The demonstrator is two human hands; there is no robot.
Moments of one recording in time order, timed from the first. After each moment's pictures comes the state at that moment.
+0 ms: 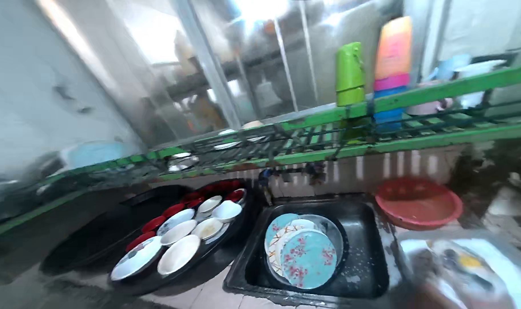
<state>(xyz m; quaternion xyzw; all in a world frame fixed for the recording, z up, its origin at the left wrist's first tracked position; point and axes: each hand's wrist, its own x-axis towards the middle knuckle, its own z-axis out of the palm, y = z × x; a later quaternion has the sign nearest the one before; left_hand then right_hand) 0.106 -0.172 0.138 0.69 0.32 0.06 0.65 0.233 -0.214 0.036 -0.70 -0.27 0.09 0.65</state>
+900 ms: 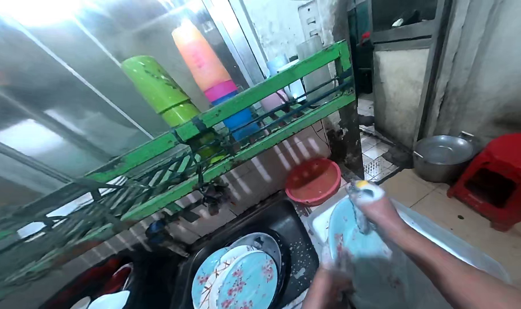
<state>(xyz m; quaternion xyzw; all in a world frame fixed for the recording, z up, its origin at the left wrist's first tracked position) 0.082 -0.186 0.133 0.53 0.29 0.10 0.80 0.282 -0.237 0.099 -0.80 -0.24 0.08 0.55</state>
